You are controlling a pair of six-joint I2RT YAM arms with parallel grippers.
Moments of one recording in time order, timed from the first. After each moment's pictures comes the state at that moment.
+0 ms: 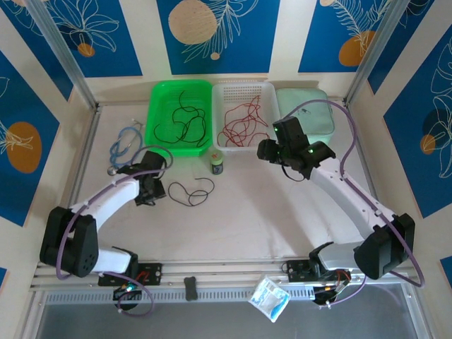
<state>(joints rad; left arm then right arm) -0.30 1.36 0.83 -0.81 -0.23 -0.67 0.48 1.30 1.20 -0.75 0.09 0.57</state>
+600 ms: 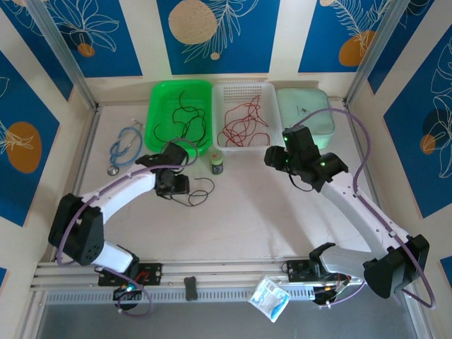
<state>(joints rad) -0.55 1.49 1.01 -0.81 -0.06 -0.57 0.47 1.16 1.11 -0.78 0.10 0.62</state>
